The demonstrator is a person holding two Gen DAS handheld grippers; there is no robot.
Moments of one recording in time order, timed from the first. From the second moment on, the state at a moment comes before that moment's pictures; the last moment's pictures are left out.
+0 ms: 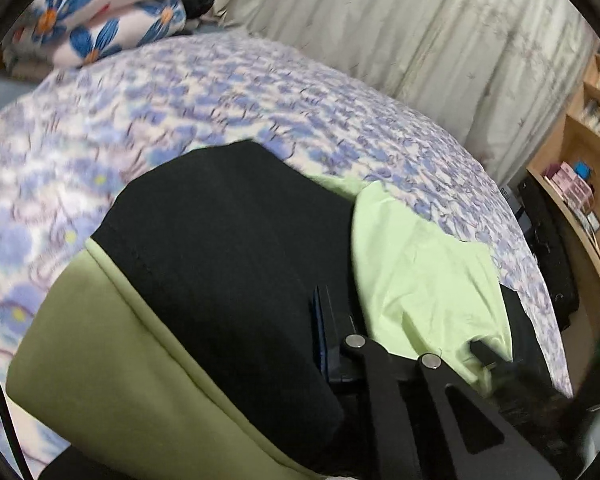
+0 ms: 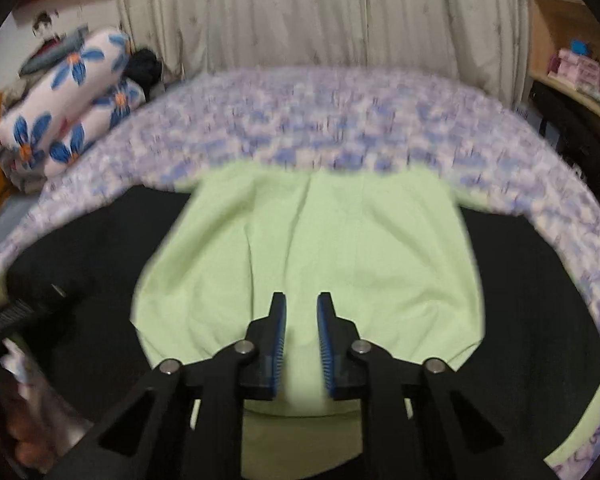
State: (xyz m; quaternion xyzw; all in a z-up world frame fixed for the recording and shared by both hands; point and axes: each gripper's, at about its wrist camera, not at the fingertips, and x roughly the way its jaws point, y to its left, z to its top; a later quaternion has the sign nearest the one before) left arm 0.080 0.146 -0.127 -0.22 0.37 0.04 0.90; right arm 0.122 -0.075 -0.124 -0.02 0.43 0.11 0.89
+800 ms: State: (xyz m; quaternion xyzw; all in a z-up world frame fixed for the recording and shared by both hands) left arm 0.107 -0.054 -0.014 -0.04 0.32 -0.09 0.94; right arm 0.100 -0.163 -0.141 0.22 0.46 0.19 0.84
